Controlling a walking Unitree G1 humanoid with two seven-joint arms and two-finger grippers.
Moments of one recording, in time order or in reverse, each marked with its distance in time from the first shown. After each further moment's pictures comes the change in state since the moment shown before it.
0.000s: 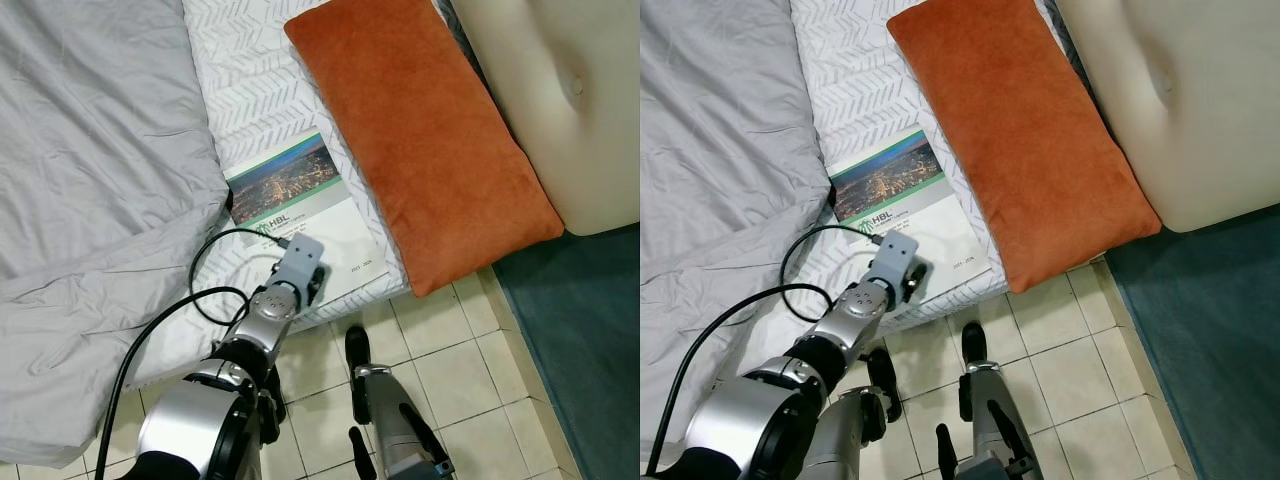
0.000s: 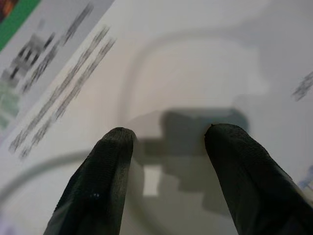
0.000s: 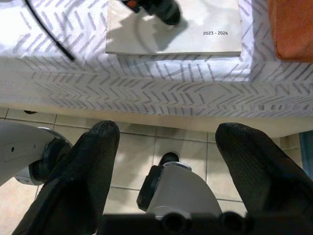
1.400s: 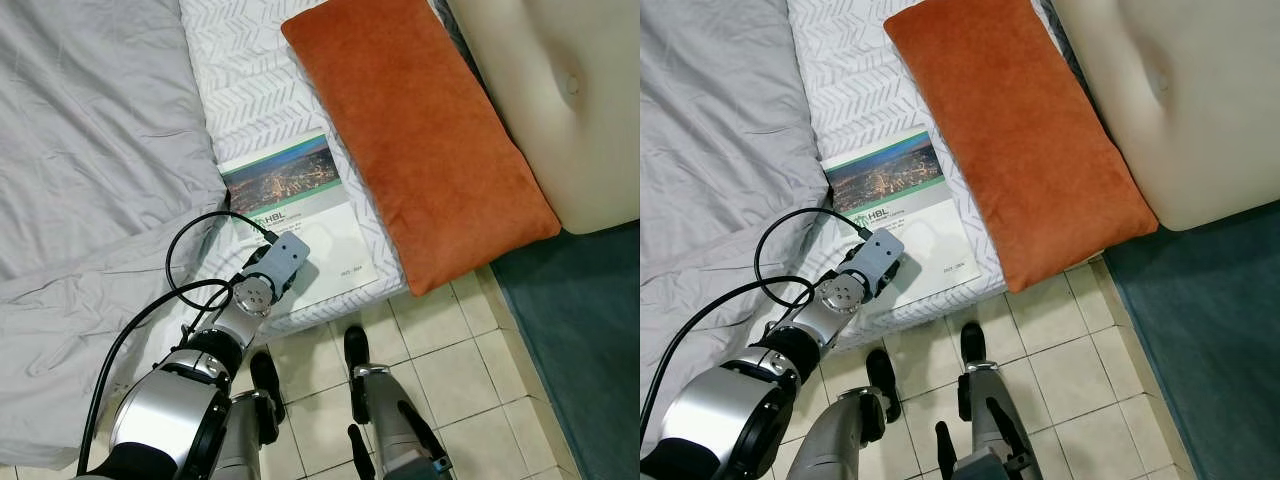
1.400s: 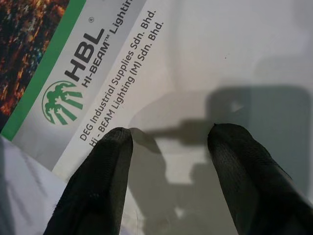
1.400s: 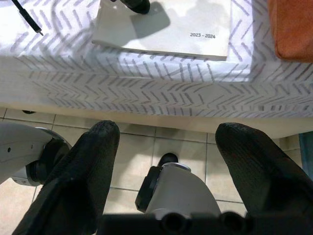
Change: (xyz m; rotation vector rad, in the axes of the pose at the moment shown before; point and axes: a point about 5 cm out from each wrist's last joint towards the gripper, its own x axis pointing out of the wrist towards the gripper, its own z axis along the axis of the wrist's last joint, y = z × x) left arm -0.007 0.048 -0.013 0.288 0.058 0.100; right arm 0.004 -0.001 -0.001 -0.005 -0.002 0.004
